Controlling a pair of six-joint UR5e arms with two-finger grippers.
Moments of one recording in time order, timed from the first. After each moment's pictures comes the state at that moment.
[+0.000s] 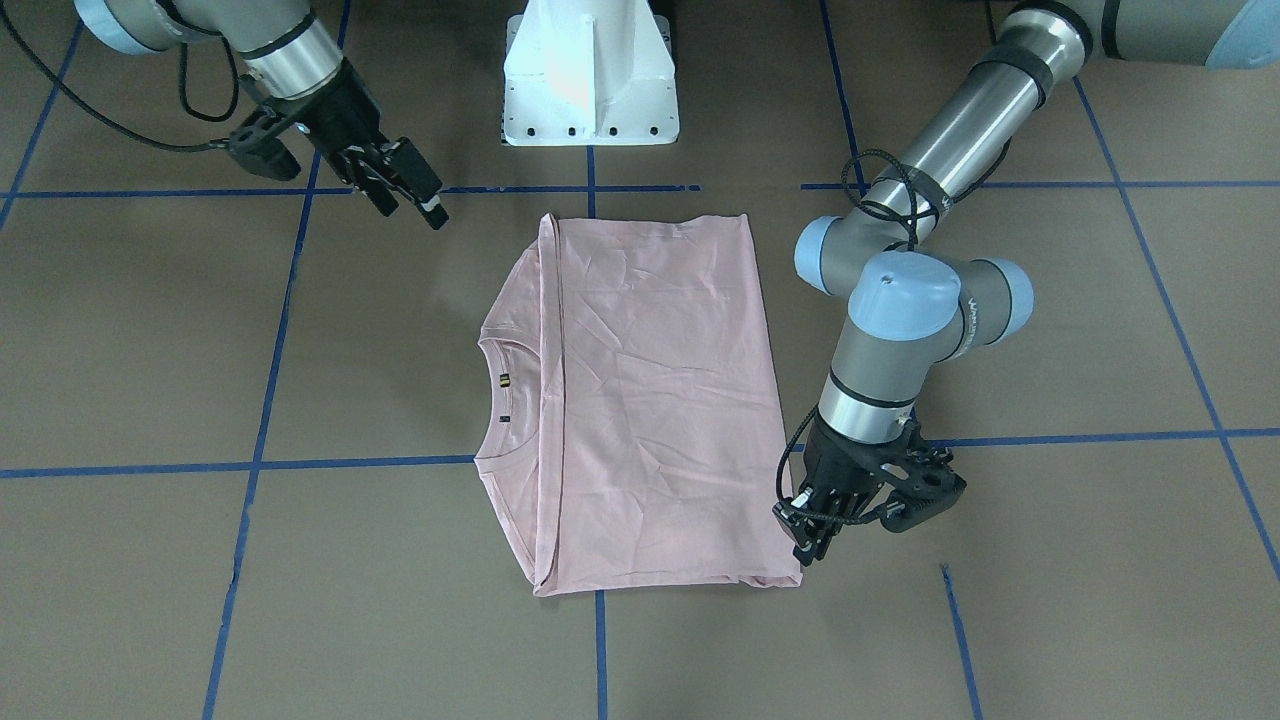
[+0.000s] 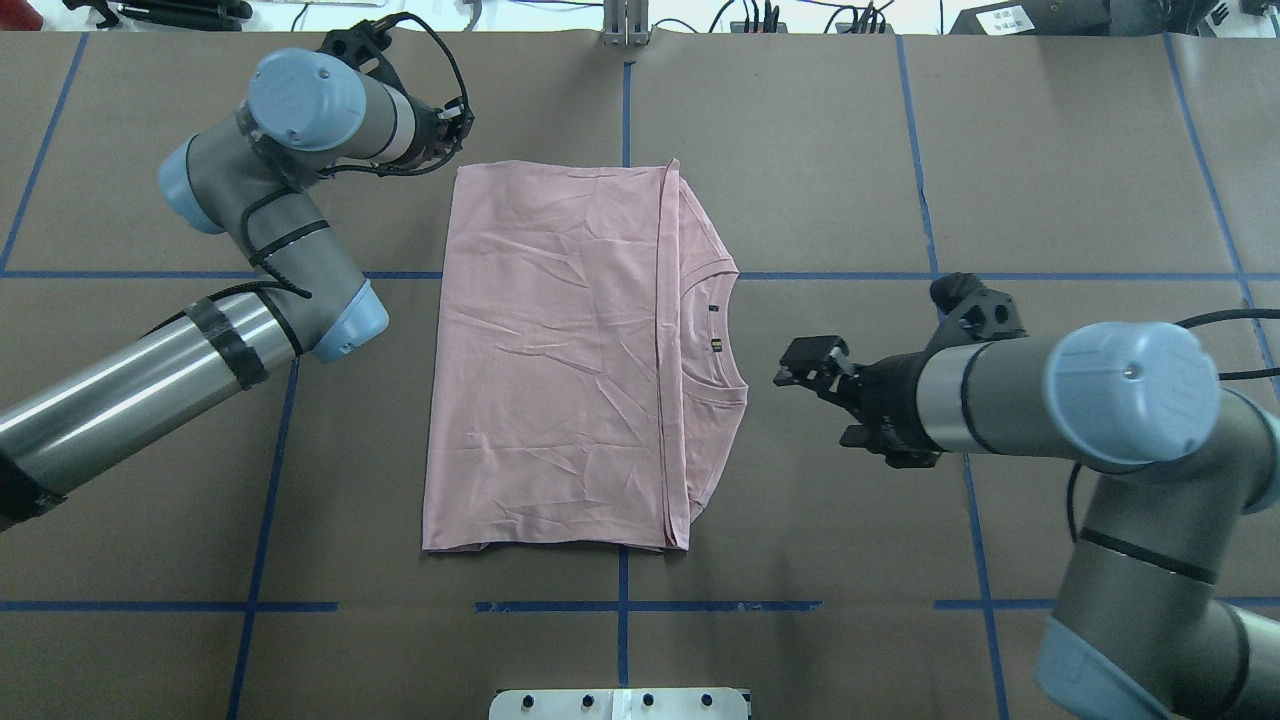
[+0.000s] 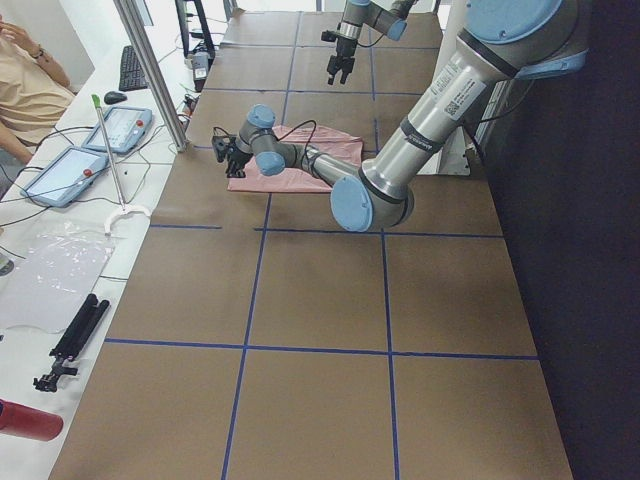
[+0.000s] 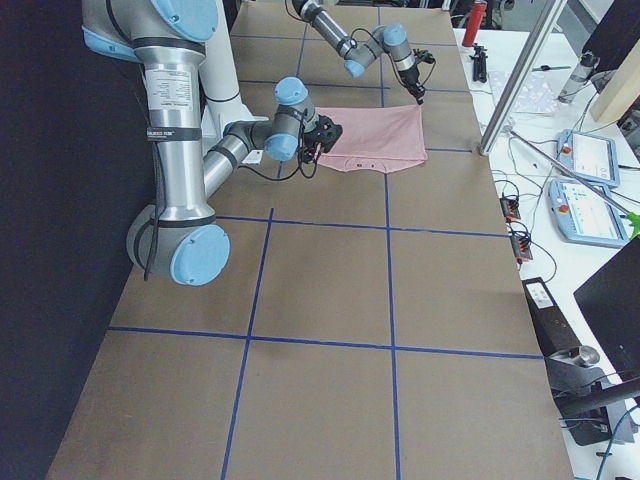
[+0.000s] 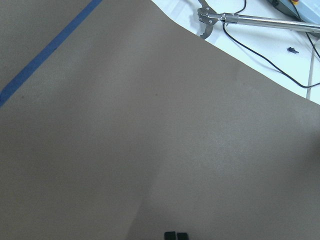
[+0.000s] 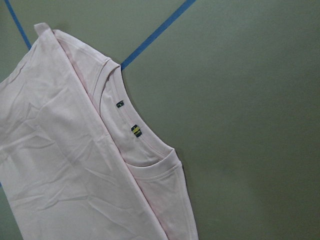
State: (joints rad) left arm -0.81 -2.28 -1.21 -2.28 -1.72 -1.55; right arm 0.48 -1.36 2.07 -1.14 1.75 1.95
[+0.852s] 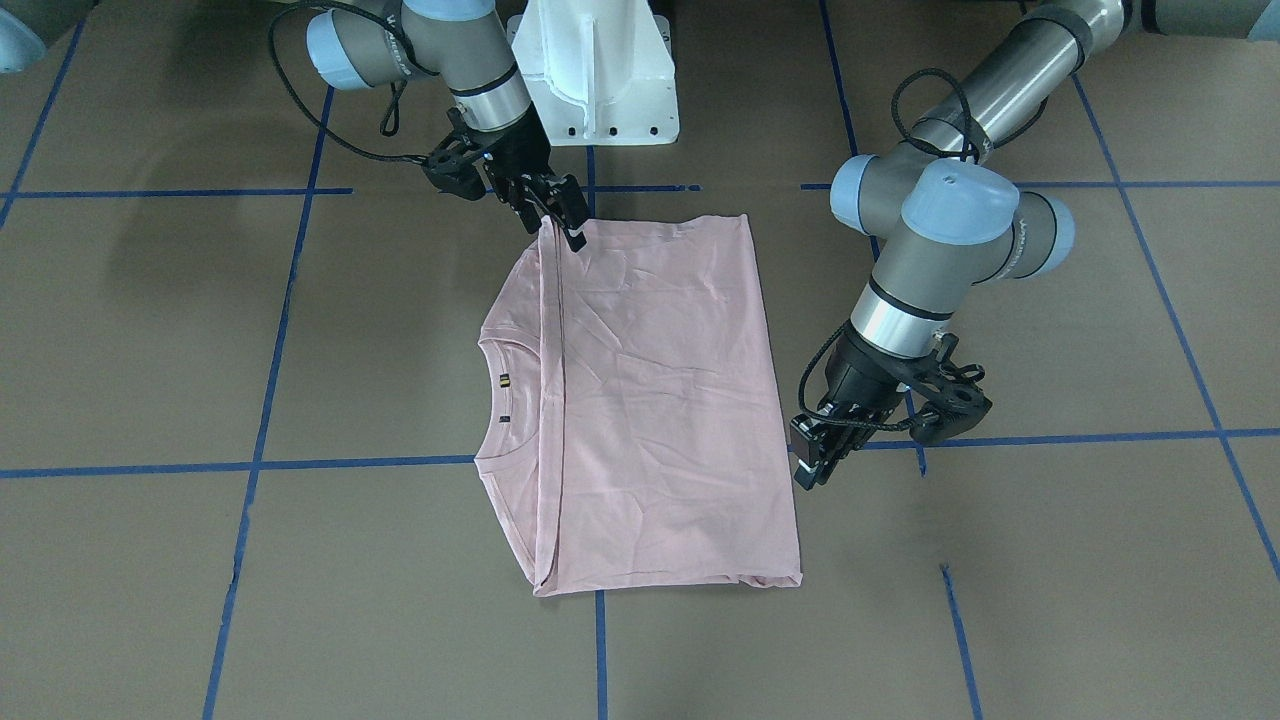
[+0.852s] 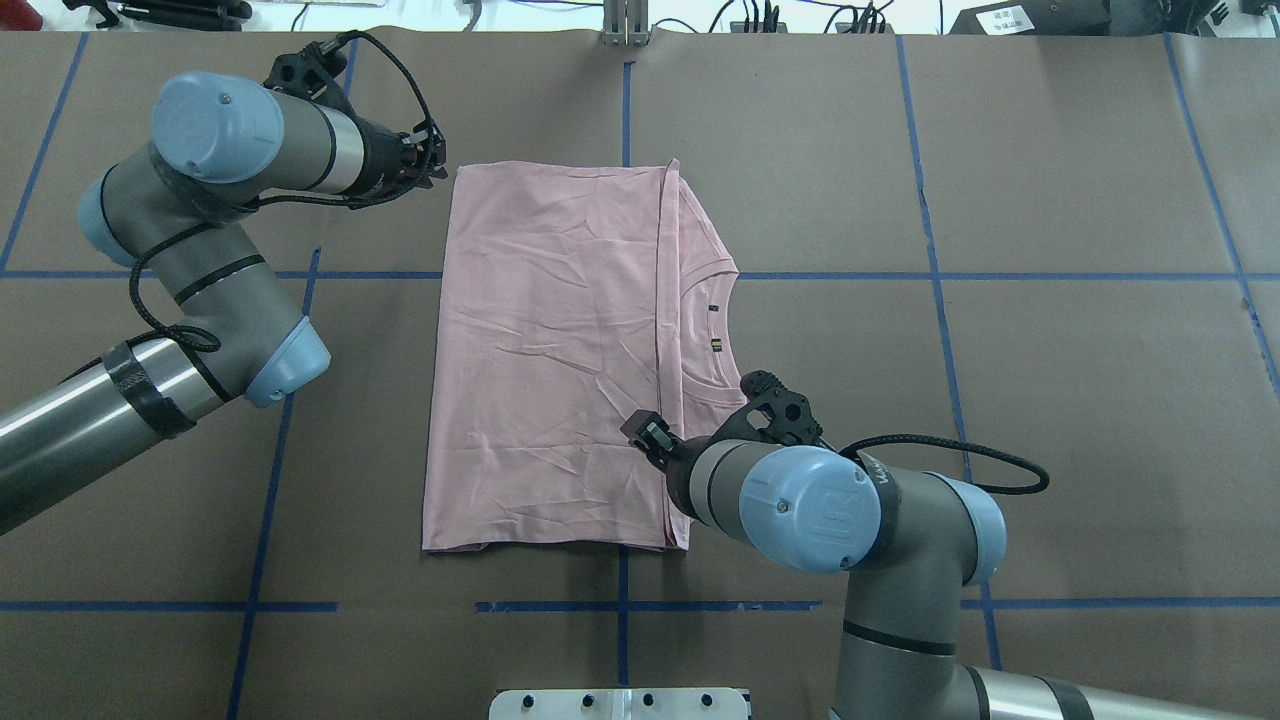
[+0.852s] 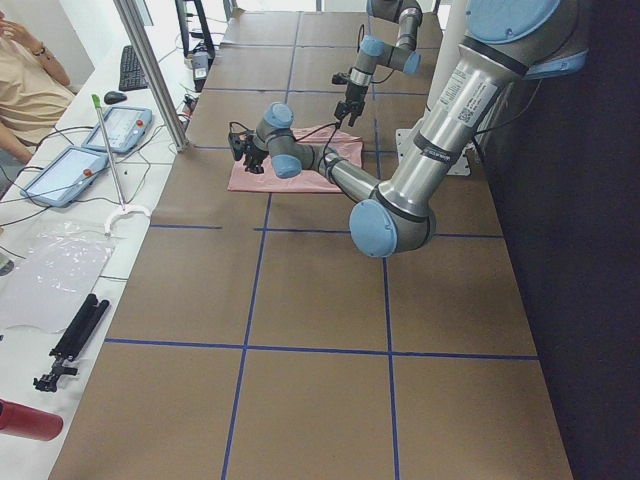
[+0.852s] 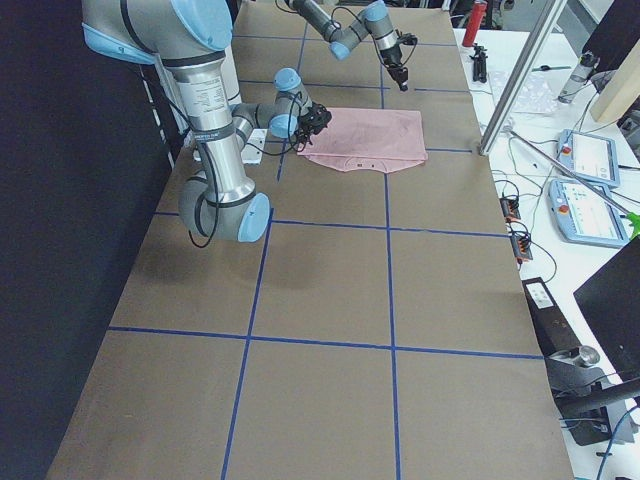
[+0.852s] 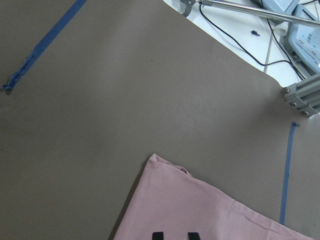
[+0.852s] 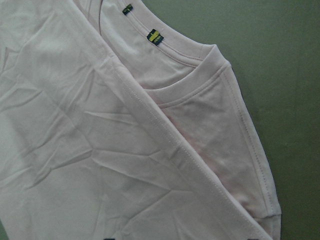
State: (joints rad) left arm -0.81 -2.14 -1.43 -2.27 -1.79 -1.61; right arm 0.27 -1.09 1.81 -1.22 1.50 2.15
